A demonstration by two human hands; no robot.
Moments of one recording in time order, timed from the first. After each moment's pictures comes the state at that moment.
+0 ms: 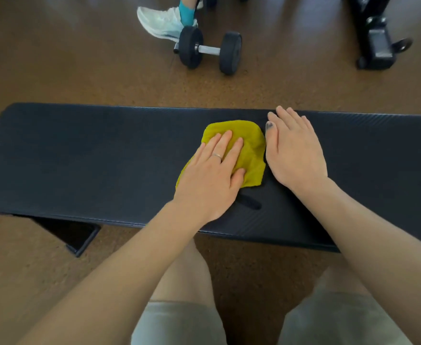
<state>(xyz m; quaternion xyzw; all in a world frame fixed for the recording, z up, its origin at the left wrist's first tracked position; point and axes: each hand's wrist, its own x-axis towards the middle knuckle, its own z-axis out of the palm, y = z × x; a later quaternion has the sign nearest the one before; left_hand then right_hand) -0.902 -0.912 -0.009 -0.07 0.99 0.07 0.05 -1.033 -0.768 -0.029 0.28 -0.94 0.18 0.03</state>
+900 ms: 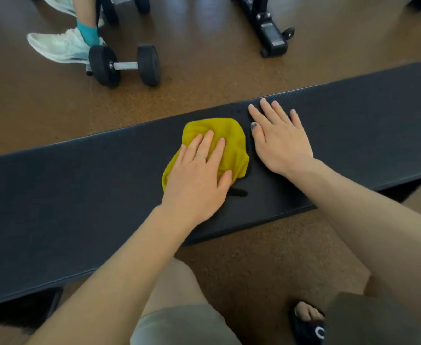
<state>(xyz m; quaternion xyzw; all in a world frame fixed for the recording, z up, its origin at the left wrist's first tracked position) -0.925 -0.886 -0.003 0.06 0.99 0.11 0.08 -1.029 -0.699 -0.026 0.14 -0.98 0.10 -0.02</state>
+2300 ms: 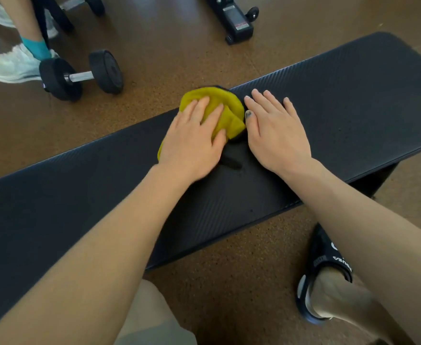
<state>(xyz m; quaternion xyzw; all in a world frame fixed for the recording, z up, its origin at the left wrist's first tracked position) -1.040 -0.794 -0.018 0.12 0.99 0.07 0.04 -1.051 -0.610 -0.030 0.09 -0.98 0.15 0.06</state>
